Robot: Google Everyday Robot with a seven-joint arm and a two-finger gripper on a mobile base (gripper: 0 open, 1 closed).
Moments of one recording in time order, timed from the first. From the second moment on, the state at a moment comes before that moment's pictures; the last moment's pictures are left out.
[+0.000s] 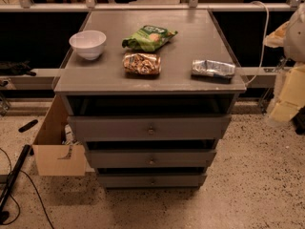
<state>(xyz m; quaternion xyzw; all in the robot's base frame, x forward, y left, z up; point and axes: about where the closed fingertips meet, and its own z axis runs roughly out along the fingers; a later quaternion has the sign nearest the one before) 0.438 -0.215 0.983 -0.60 0.78 -0.04 0.17</state>
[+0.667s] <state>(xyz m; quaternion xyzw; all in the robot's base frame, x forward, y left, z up) 0.436 -0.212 0.976 -0.59 0.78 -0.03 0.19</state>
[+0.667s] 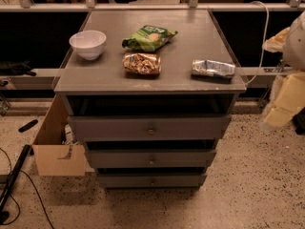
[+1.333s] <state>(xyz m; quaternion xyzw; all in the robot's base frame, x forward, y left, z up) 0.418 -0.203 0.898 -0.49 0.82 0.07 0.29</state>
